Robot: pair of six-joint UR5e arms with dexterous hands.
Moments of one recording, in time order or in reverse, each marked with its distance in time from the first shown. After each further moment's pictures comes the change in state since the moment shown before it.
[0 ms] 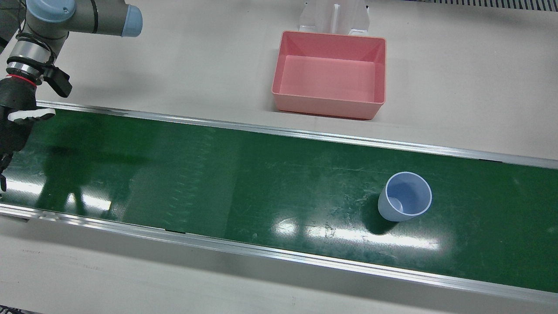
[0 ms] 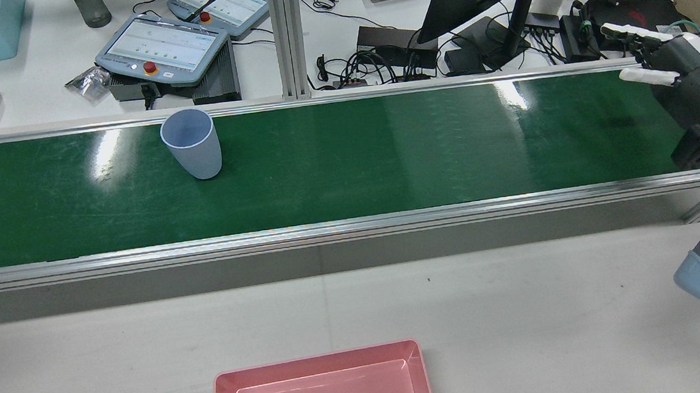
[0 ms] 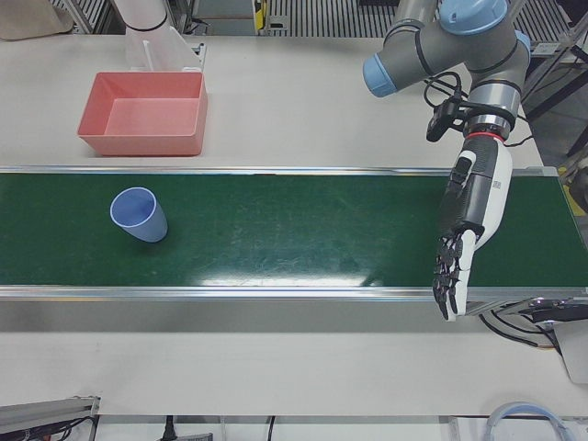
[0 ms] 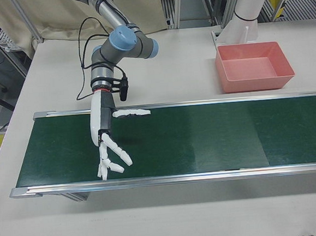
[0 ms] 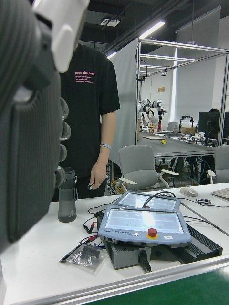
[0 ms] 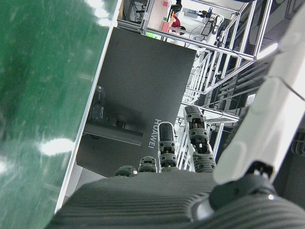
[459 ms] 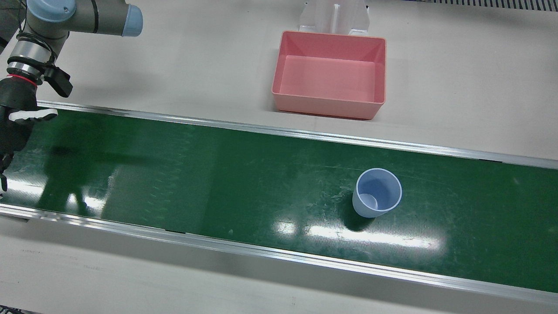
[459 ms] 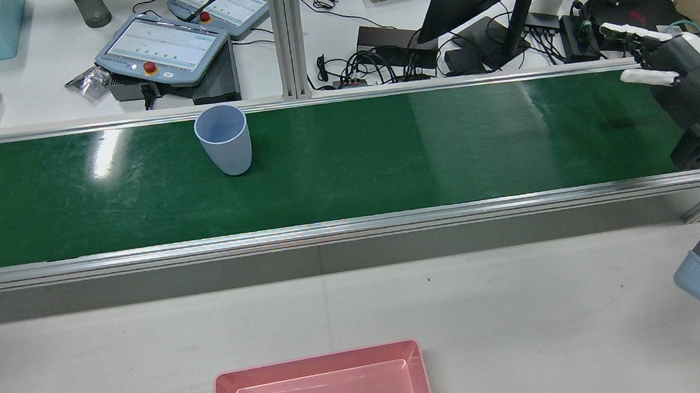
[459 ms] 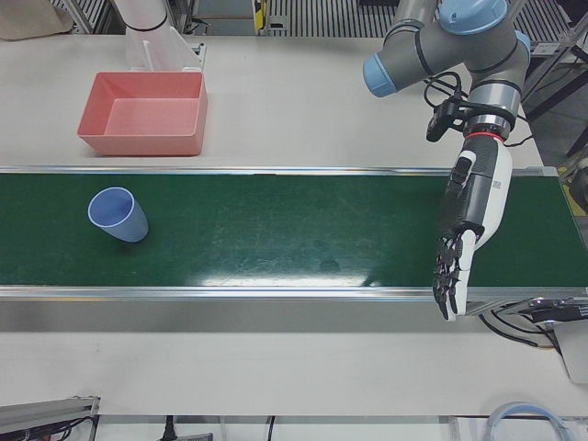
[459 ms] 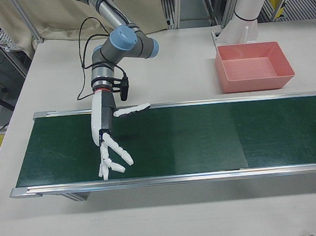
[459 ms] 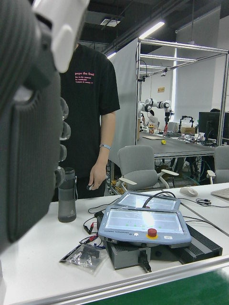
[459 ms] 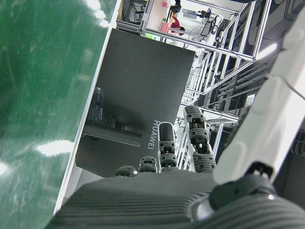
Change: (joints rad) left arm 0.000 0.000 0.000 -0.001 0.000 0.000; right arm -0.001 0.001 0.003 0.000 0.000 0.001
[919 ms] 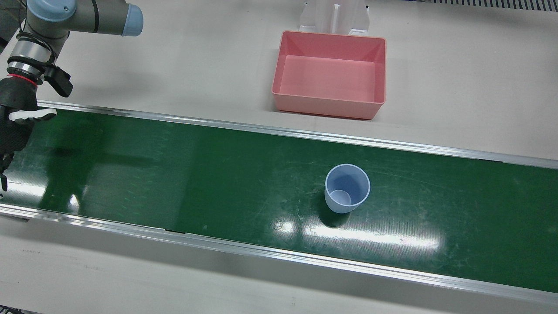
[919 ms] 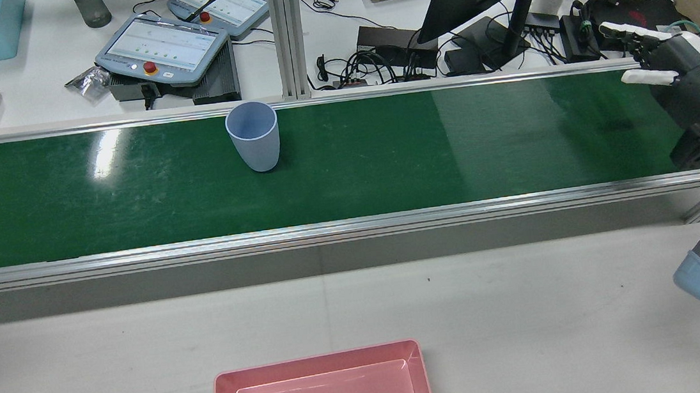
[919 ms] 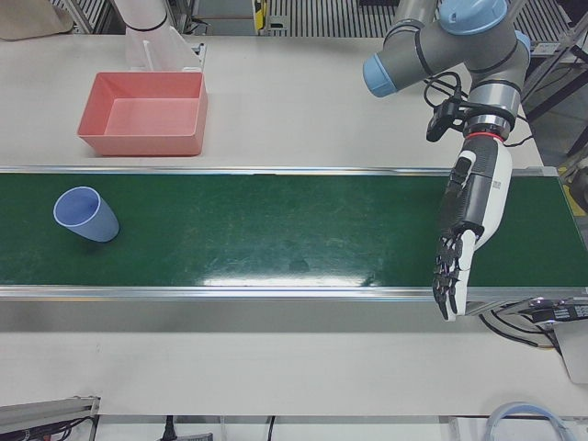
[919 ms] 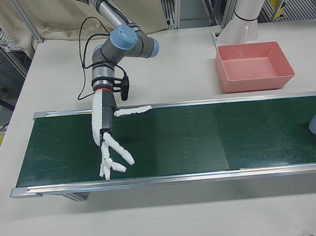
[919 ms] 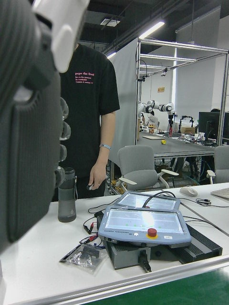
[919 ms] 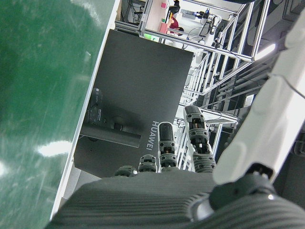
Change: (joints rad) left arm 0.000 0.000 0.000 0.001 0.000 0.000; right arm 0.000 0.001 0.004 0.000 0.000 0.000
